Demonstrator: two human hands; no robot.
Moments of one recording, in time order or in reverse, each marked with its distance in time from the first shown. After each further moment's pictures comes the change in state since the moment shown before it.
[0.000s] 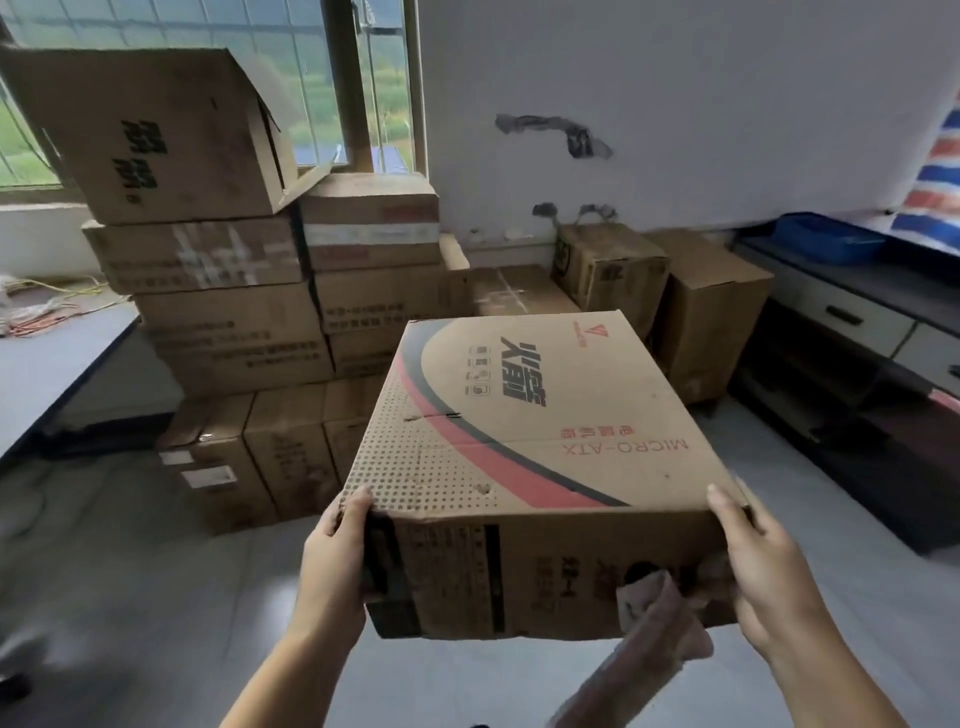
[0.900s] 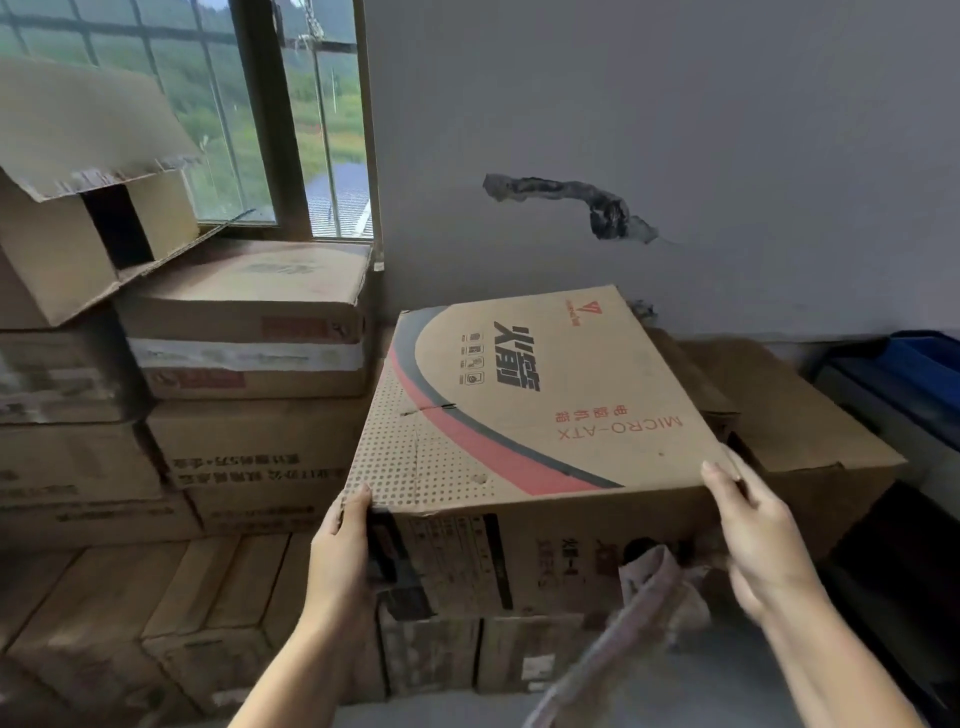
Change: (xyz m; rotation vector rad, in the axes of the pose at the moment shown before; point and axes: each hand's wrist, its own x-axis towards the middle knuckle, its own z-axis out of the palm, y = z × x) left_hand 0.461 0.086 0.432 -0.057 0.120 0.051; right_hand 0.640 -0.154 0.179 -0.019 -0.211 -0.184
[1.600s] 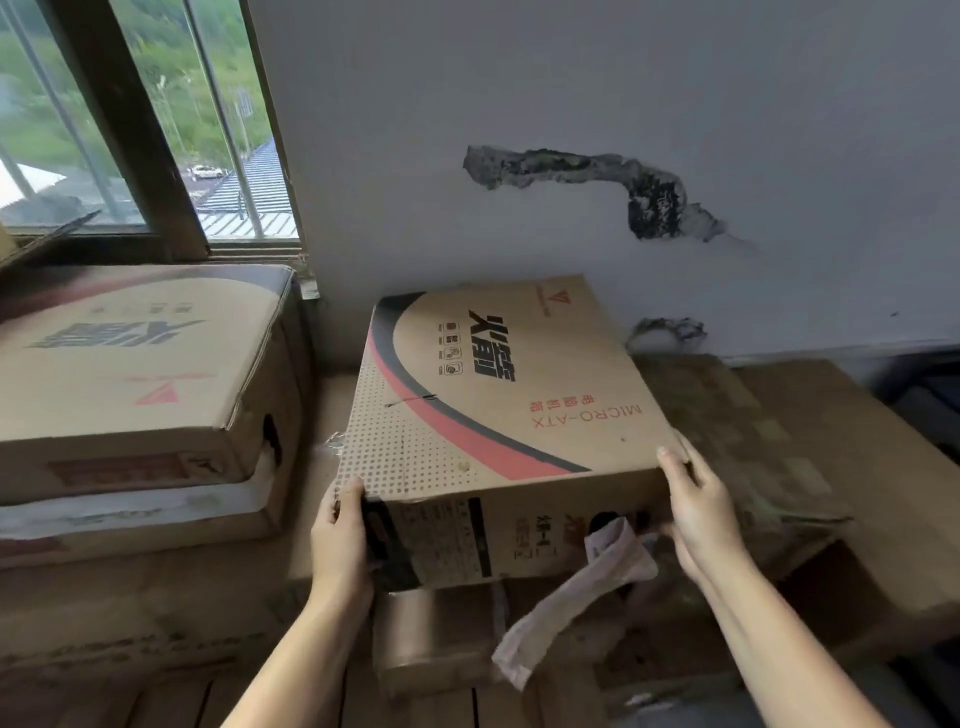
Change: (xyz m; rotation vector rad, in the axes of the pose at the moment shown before) left_hand 0.345 -0.004 0.178 -0.030 0.012 -0.070; right_hand 0.362 0.082 0.146 -0.011 0.034 0.106
